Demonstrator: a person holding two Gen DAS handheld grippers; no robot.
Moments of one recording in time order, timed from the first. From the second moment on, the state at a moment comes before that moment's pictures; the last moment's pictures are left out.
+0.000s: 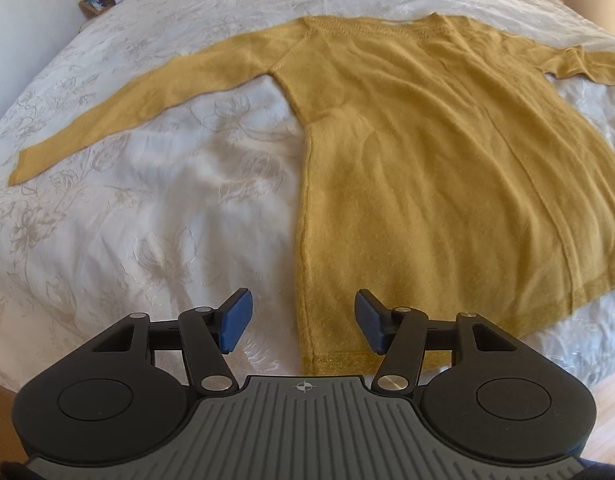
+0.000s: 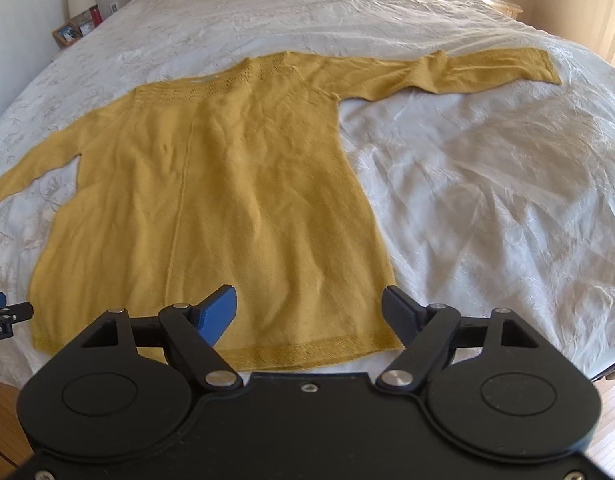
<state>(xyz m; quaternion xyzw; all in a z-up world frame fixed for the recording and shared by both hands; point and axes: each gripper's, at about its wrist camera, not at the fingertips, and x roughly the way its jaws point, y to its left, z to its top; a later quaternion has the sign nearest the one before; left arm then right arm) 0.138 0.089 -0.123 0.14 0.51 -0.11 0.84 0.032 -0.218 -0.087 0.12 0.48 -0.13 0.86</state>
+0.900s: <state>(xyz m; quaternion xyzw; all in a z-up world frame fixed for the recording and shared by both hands) 0.152 0.088 -0.145 0.06 0.57 -0.10 0.81 0.066 -0.281 -0.164 0.18 0.56 -0.03 0.81</state>
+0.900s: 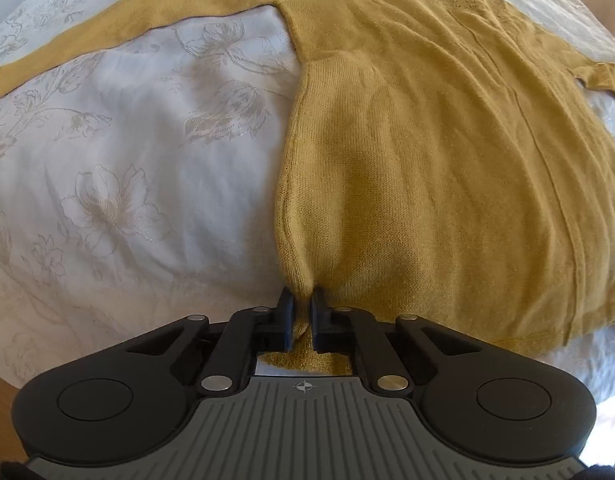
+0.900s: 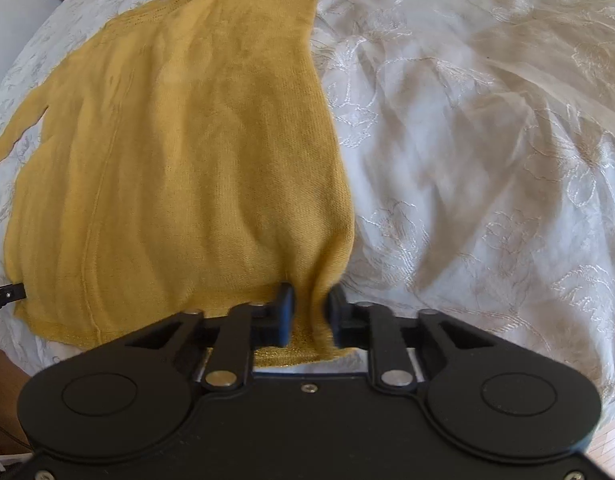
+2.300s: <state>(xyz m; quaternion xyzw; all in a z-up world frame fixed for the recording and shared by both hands) 0.210 0.007 -0.113 0.02 0.51 -0.09 0.85 0.211 -0.230 -0.106 0.11 0.45 0.10 0.88</state>
